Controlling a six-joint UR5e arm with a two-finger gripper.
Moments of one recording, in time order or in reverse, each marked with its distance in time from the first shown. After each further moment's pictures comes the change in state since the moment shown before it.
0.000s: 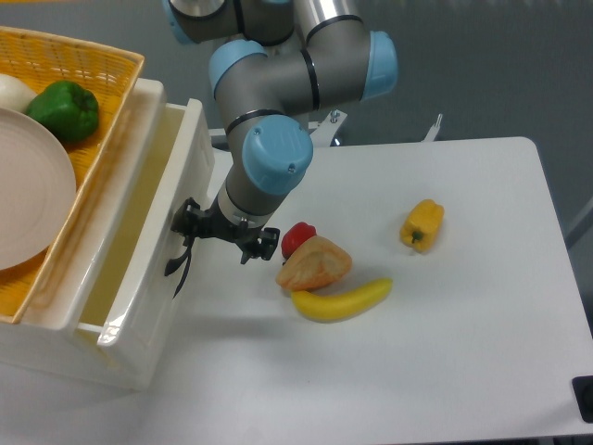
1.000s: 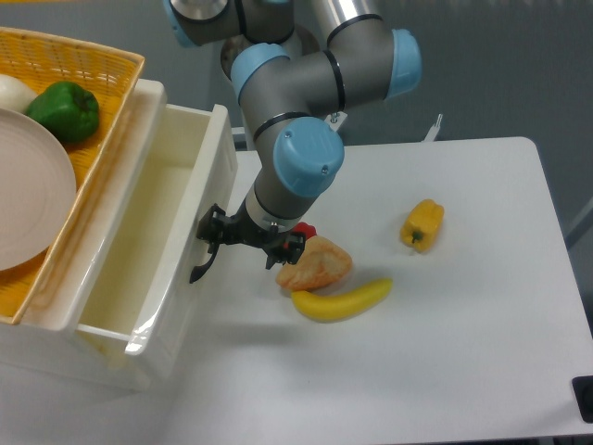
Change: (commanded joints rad) arm 0.058 -0.015 0.034 -0.006 0.000 0.032
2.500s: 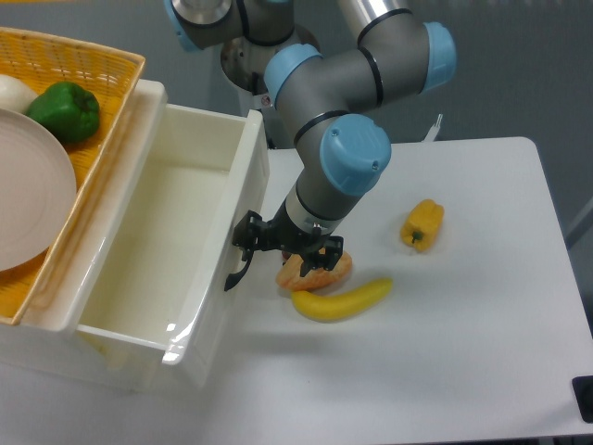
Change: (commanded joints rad) arm 0.066 -0.026 0.045 0.000 0.003 0.046
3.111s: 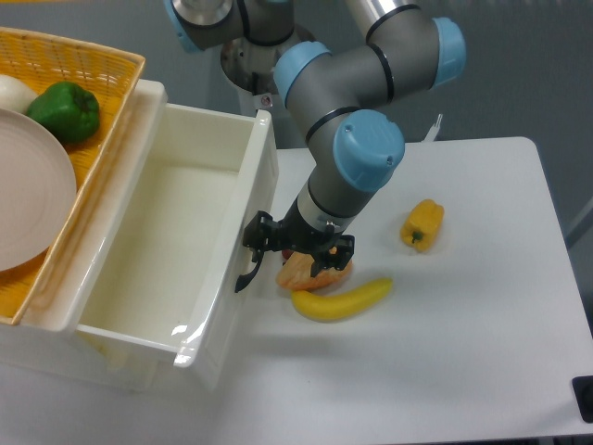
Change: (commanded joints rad) arm 0.018 -0.006 0.020 0.005 0.000 0.000
